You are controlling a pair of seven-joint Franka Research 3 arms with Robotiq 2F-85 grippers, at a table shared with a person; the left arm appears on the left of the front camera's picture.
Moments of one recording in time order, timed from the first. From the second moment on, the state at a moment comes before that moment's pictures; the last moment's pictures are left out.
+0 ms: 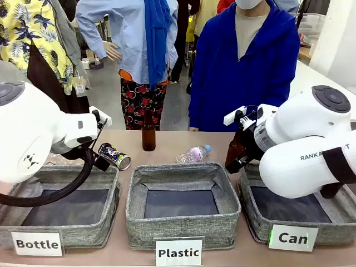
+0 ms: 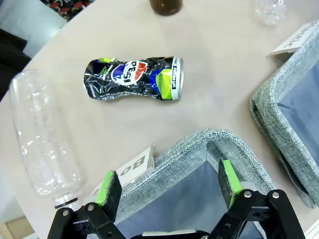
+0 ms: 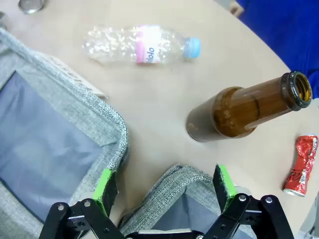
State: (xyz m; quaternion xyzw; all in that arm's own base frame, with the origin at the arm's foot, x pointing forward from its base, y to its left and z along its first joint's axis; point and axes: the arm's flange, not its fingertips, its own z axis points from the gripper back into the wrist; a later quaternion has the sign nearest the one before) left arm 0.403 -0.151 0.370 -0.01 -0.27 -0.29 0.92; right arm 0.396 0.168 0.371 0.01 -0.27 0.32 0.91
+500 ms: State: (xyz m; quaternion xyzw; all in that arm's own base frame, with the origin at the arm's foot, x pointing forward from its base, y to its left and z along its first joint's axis) left arm 0.403 -0.151 0.370 -0.01 -0.27 -0.29 0.92; right arm 0.396 0.168 0.371 0.01 -0.27 0.32 0.91
